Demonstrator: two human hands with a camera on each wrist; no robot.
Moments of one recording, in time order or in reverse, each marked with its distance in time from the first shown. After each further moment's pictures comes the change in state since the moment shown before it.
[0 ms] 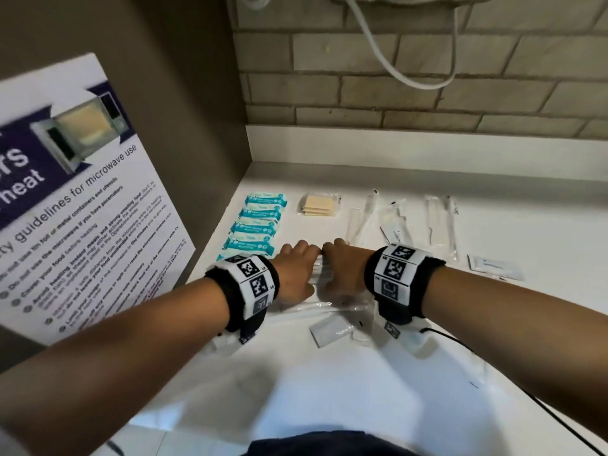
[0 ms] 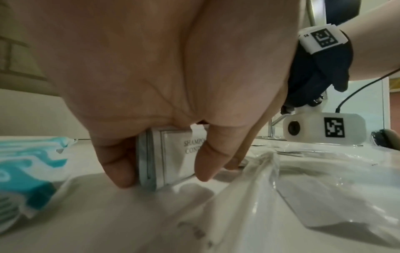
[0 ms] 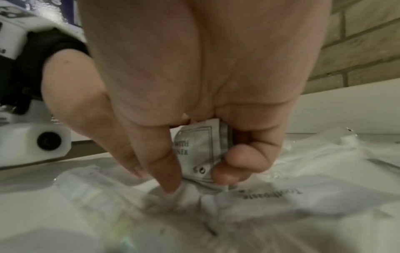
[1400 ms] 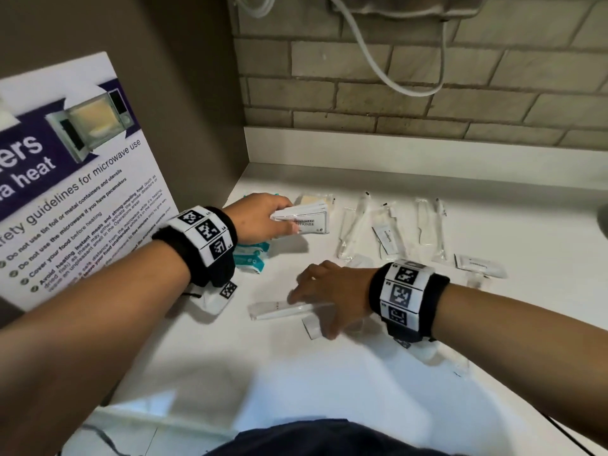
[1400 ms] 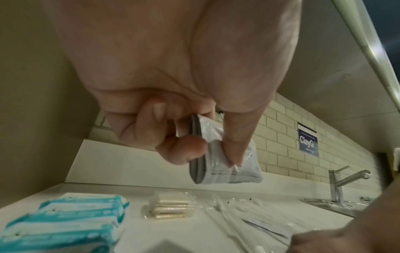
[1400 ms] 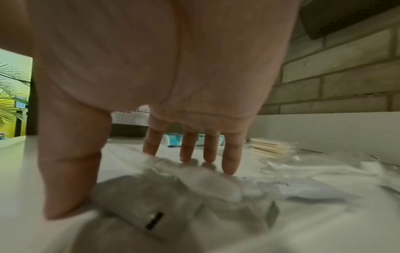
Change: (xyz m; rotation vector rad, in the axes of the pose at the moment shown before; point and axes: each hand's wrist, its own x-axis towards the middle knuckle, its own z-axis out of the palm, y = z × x) left_hand -0.019 -0.046 -0.061 -0.404 0.299 0.041; right_hand -0.045 -0.012 0.001 -0.148 -0.215 -0.369
